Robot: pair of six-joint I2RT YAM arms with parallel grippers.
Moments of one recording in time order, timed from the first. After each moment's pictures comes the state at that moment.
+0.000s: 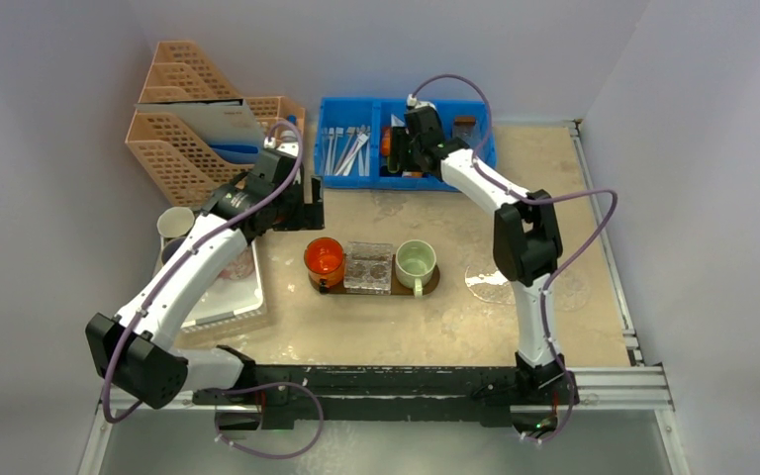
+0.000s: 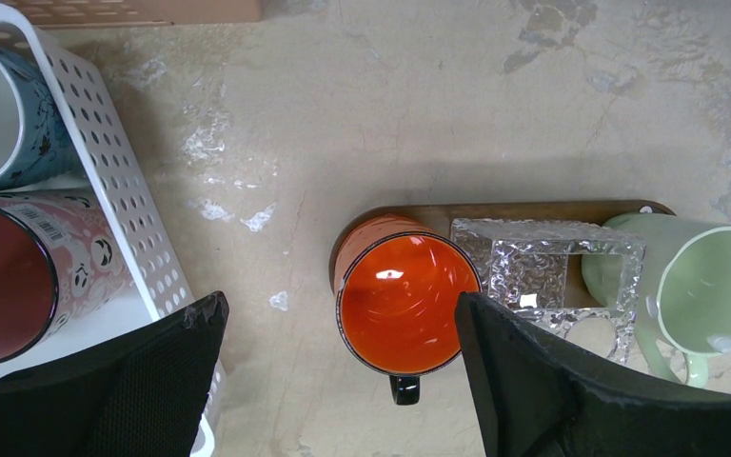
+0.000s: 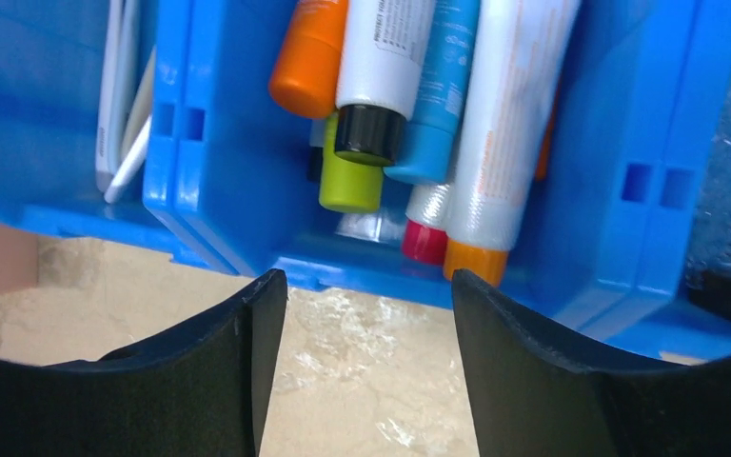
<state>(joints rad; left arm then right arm) -0.45 1.29 1.29 -0.88 -0.18 -0.41 0.47 2.16 1.85 -0.43 0.13 0.38</state>
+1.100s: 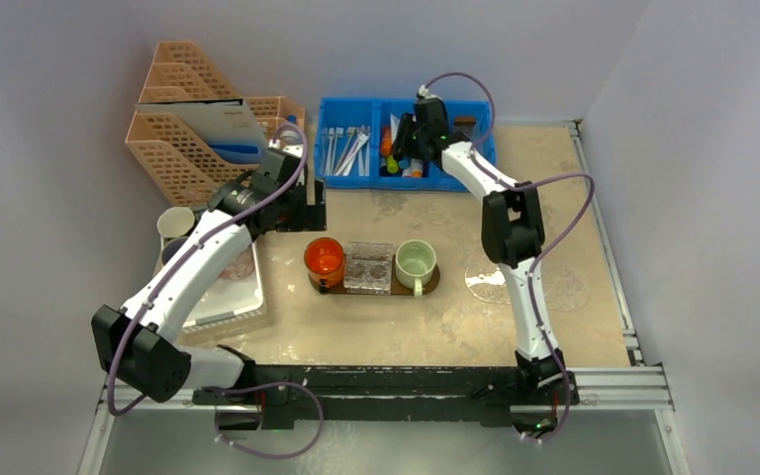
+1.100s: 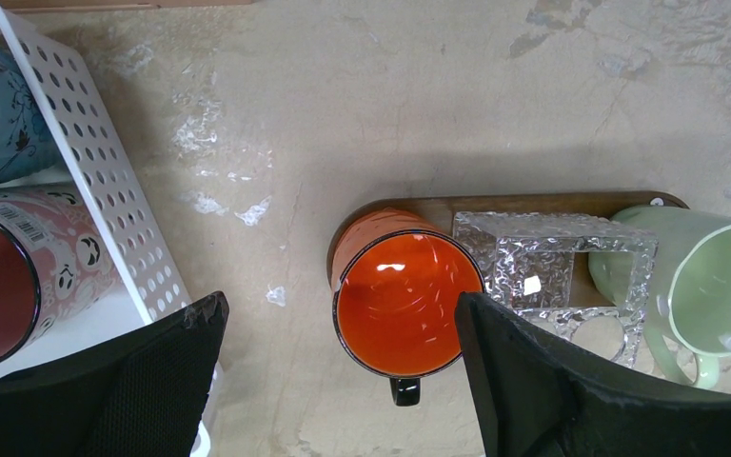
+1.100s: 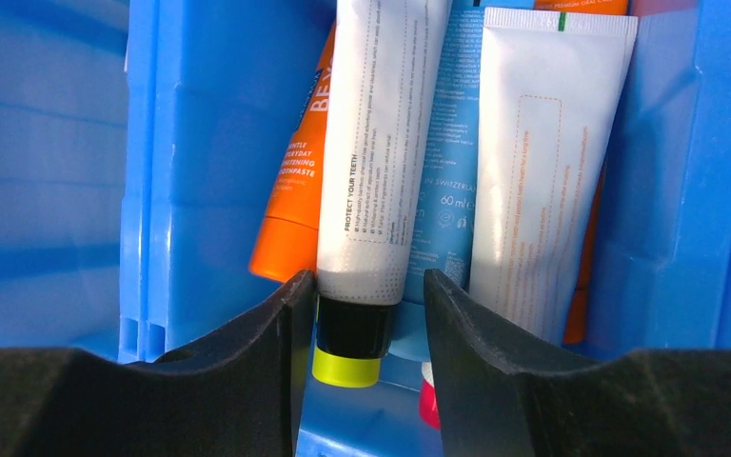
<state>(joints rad) -0.45 1.33 1.29 -0.88 -0.16 -0.41 0.39 2.41 2.11 -0.33 -0.01 0.51</state>
